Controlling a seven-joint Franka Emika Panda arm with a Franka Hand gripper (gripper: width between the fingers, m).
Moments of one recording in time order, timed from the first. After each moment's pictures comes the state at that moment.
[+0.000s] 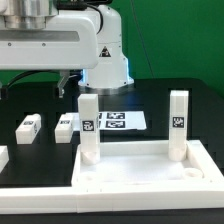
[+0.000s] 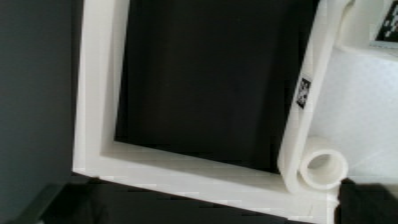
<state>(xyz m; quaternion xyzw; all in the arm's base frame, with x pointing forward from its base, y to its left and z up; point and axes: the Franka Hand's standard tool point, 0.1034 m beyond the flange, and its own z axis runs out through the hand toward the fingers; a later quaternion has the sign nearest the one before) 0.592 -0.130 0.145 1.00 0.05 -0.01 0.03</state>
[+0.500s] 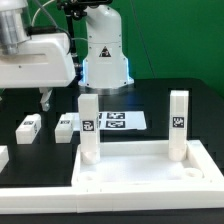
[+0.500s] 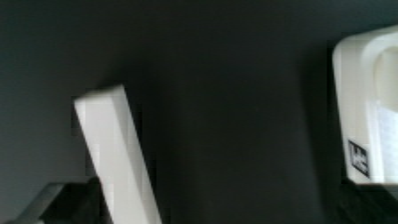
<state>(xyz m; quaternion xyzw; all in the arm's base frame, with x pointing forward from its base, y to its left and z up) 0.524 -0.163 0.103 0.99 -0.14 -0.03 -0.03</state>
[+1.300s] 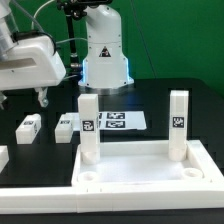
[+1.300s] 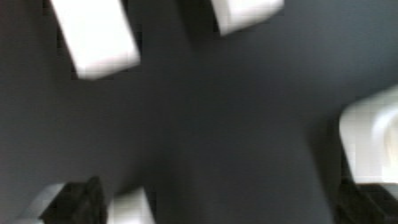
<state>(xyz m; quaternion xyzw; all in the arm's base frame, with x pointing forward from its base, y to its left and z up) 0.470 -0.163 0.093 0.97 -0.17 -0.16 -0.11</state>
